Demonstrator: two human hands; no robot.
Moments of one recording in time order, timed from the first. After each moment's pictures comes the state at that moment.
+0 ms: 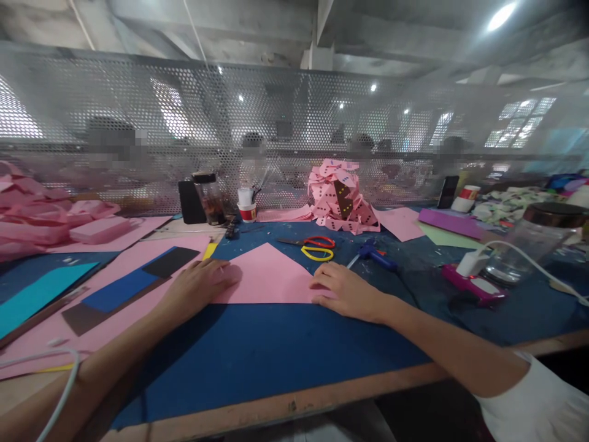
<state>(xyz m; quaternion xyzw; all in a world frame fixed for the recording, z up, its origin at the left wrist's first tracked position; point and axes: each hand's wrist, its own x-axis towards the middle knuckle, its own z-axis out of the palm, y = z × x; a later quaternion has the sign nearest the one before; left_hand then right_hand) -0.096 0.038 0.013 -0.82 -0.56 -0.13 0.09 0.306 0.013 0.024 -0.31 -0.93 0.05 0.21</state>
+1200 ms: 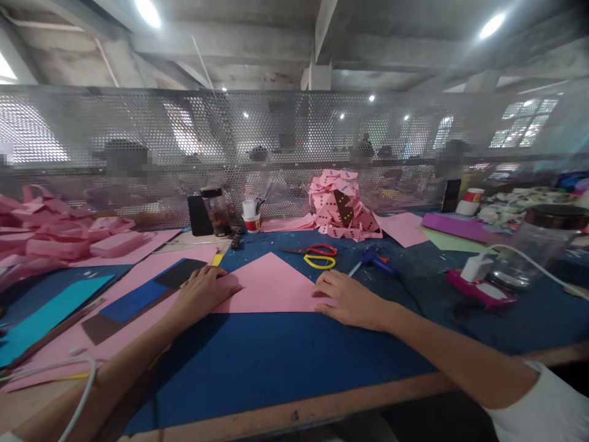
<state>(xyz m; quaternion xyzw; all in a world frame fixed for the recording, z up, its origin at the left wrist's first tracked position) -0.095 0.049 0.003 -0.71 -0.69 -0.12 0.08 0.306 0.017 0.016 -0.30 -0.93 0.03 0.22</state>
